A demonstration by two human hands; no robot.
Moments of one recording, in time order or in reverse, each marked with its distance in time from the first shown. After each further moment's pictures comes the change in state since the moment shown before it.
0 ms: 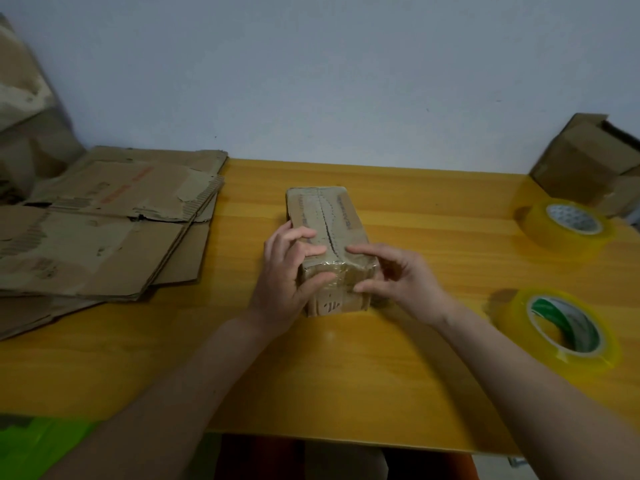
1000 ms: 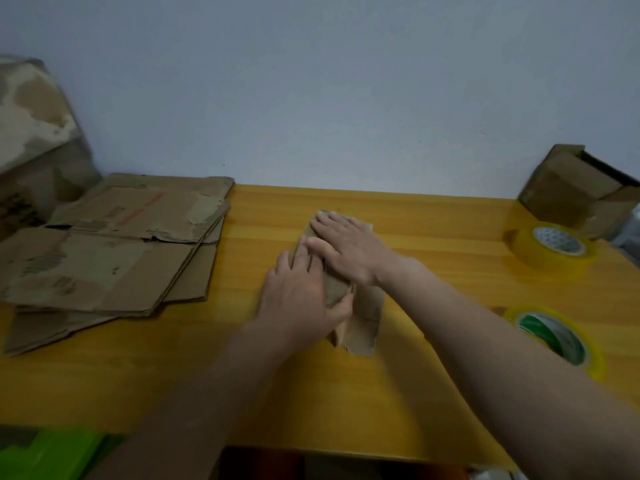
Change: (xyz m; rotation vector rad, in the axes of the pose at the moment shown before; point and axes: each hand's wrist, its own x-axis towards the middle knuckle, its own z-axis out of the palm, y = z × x) left_hand 0.018 0.073 -0.025 0.687 -0.415 -0.219; right_hand 0.077 -0.060 0.021 -0.953 -0.242 0.112
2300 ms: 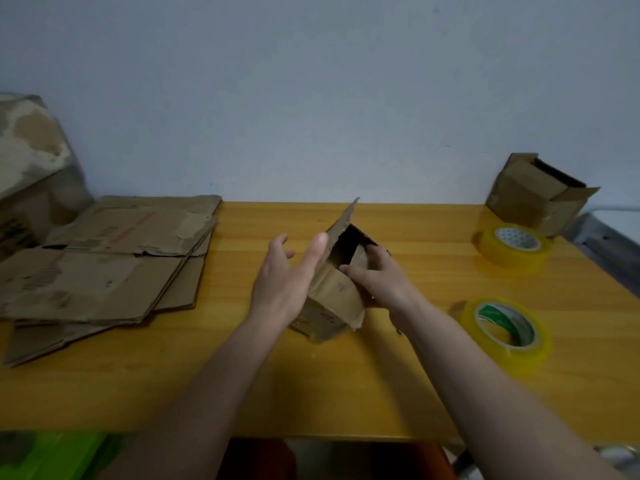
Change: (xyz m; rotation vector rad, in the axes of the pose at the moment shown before) left_hand -0.008 0.033 -0.040 -0.930 0.050 -0.378; right_hand -0.092 0.017 0.006 1.171 0.308 0.497
